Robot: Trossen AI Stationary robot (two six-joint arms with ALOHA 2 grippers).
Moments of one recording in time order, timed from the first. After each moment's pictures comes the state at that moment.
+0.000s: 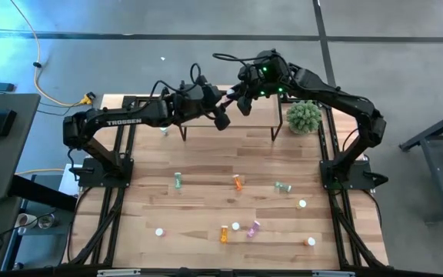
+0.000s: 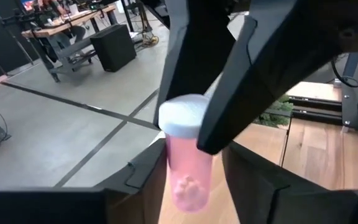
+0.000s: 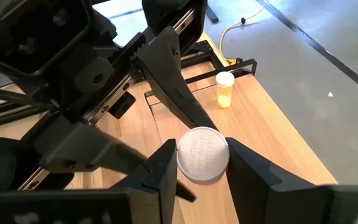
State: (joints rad) left arm 0.40 1.55 1.28 -0.01 -0.30 0.13; right arm -0.47 1.64 1.72 -0.62 -0.23 0.00
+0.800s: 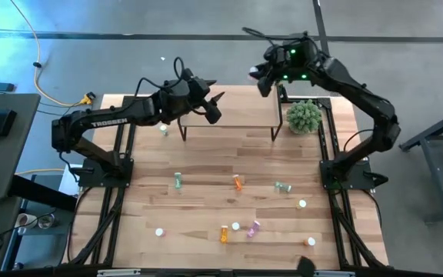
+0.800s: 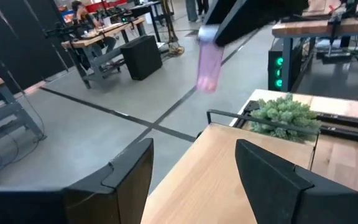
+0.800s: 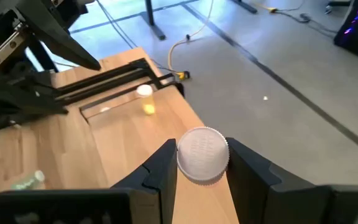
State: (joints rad) left arm 0.40 1.43 1.28 -0.07 -0.41 0.16; right arm -0.64 1.49 1.72 -0.72 -0.16 -0.06
